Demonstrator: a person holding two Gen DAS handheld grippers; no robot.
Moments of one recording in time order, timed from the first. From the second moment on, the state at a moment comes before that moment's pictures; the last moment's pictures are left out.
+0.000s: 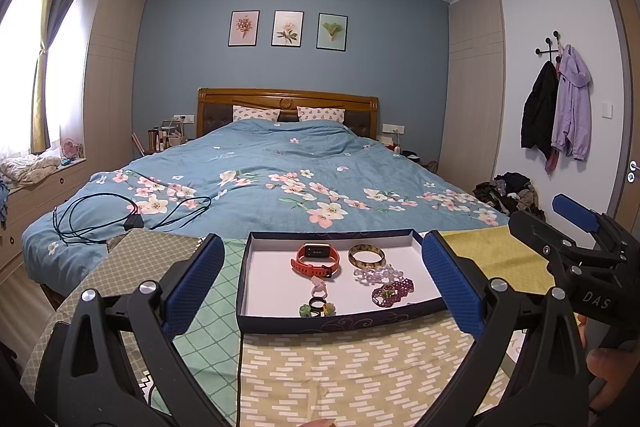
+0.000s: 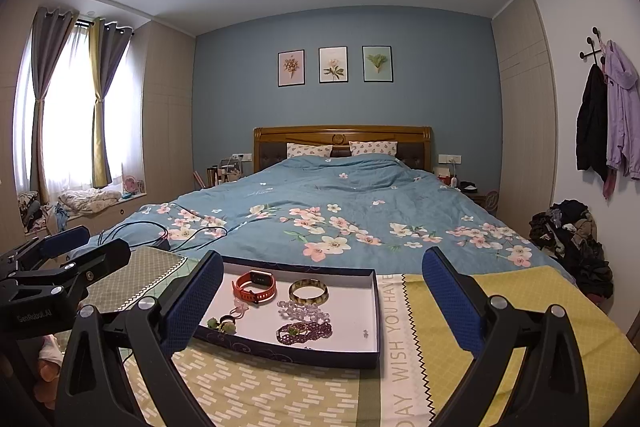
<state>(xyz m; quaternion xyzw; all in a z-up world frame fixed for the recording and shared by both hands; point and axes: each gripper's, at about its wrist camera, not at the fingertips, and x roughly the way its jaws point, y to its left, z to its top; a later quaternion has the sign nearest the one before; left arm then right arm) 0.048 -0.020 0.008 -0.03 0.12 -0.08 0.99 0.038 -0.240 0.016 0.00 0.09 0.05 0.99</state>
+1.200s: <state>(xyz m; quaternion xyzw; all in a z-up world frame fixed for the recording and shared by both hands) 0.048 -0.025 0.005 -0.03 0.12 -0.08 0.99 0.038 -0.241 0.017 0.00 0.09 0.05 0.99</state>
